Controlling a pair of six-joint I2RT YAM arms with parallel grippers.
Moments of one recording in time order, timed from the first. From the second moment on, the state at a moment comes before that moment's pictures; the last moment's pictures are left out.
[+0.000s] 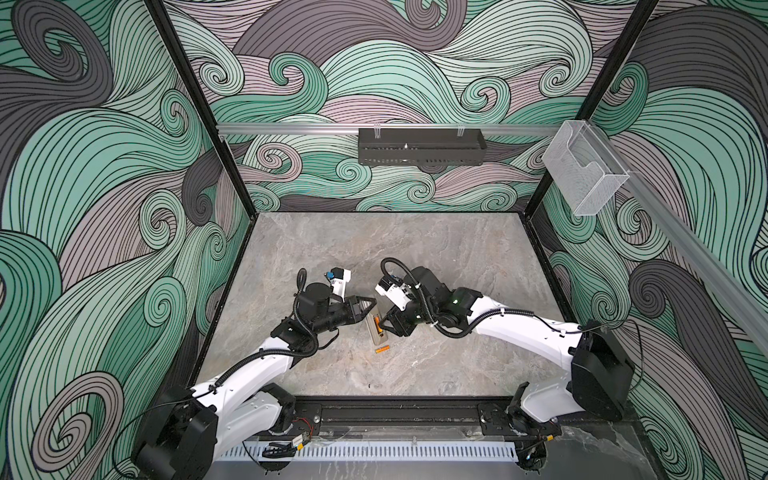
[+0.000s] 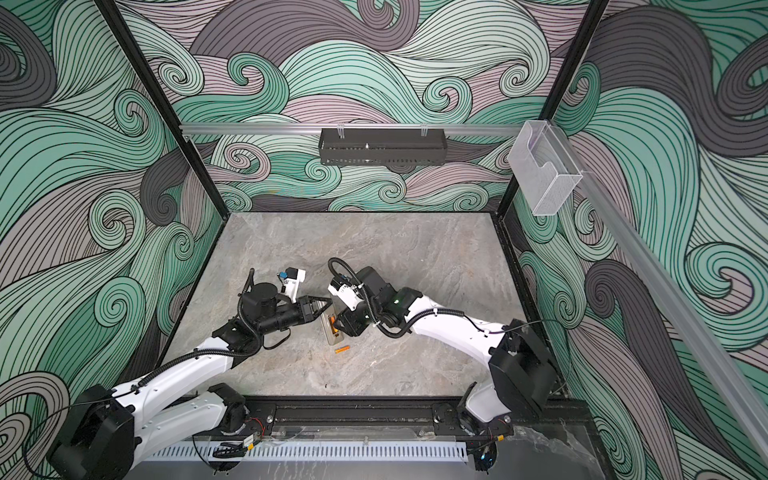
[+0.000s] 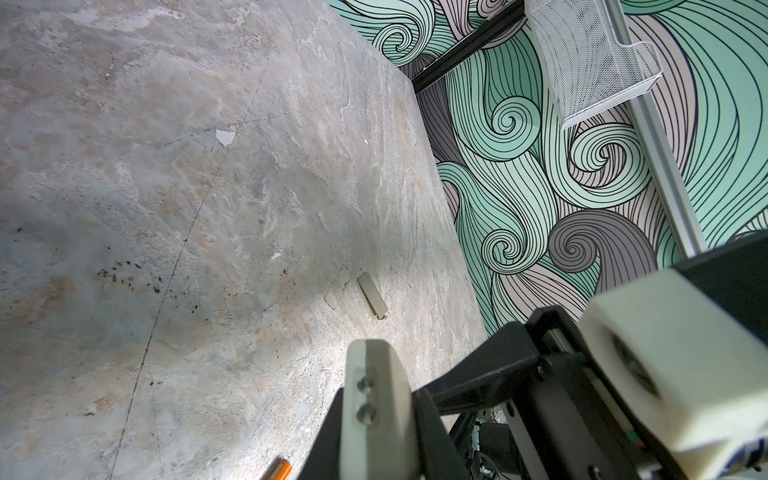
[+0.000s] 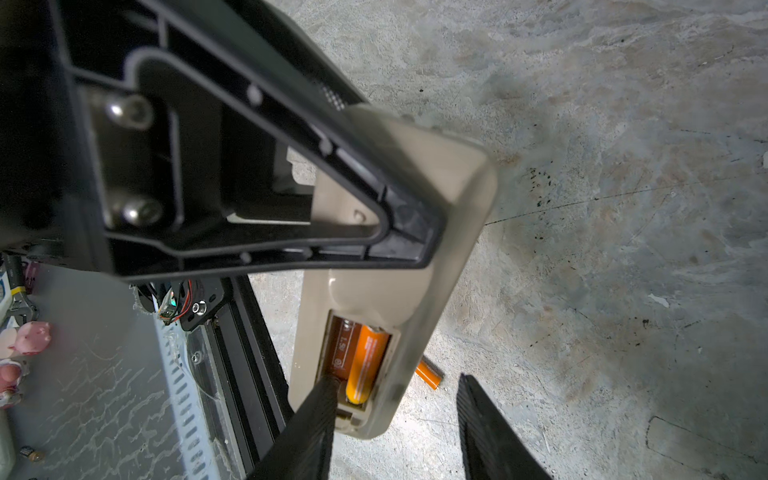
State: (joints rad) left arm -0.51 1.03 0.45 0.17 0.43 -0.81; right arm 0.89 1.49 1.03 -0.39 -0.34 0.12
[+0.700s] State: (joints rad) left arm -0.51 1.05 0.45 0.20 0.43 -0.82; right arm 0.89 1.53 1.04 -0.36 -0.36 0.14
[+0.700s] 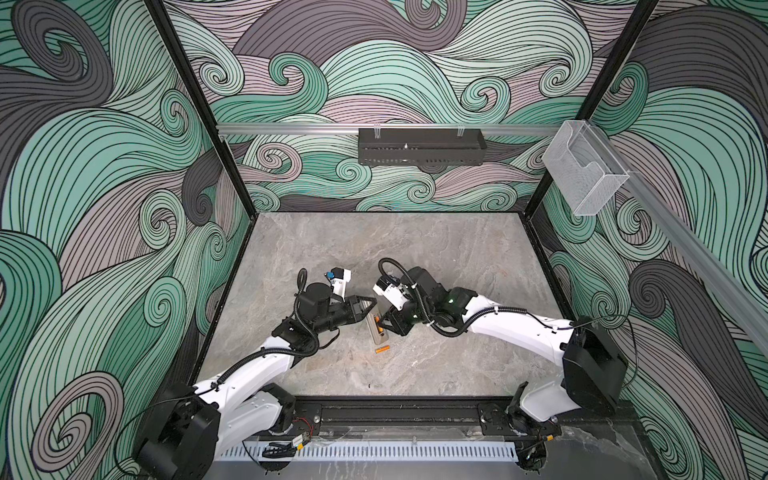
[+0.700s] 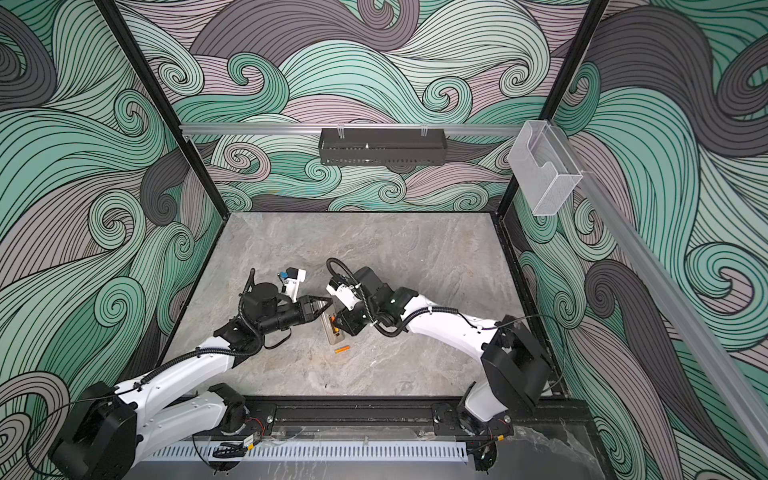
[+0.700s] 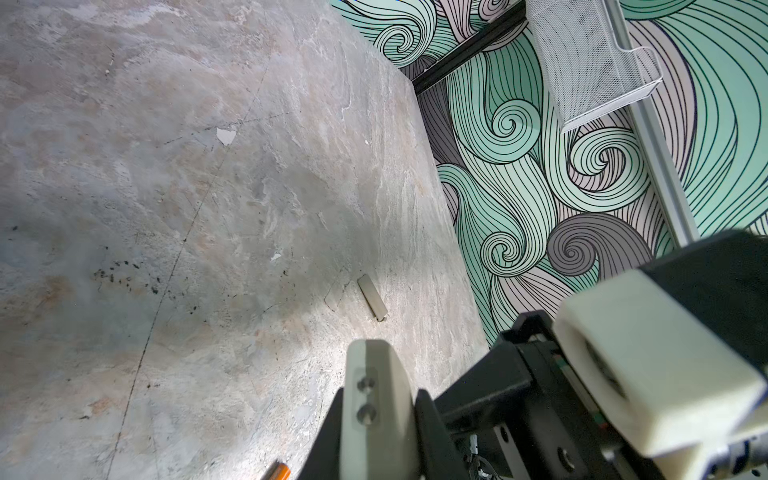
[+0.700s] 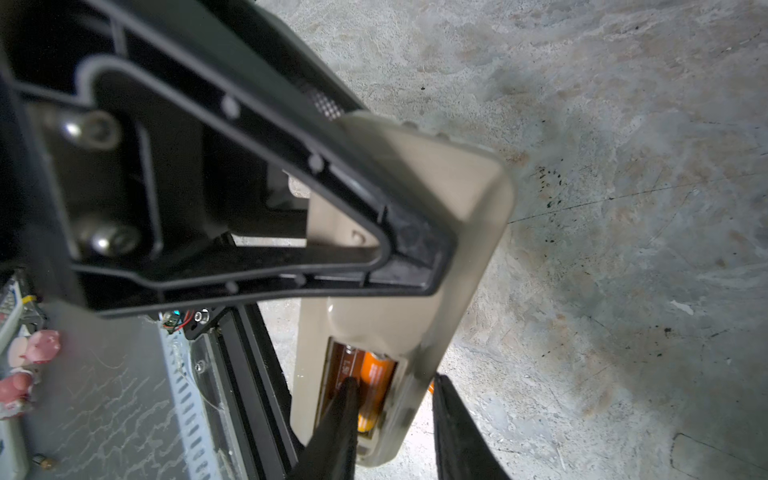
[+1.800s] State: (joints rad) left arm -0.51 1.08 0.42 0.23 0.43 -0.82; right arm 0.89 1.56 1.04 -0.35 -0.36 0.17
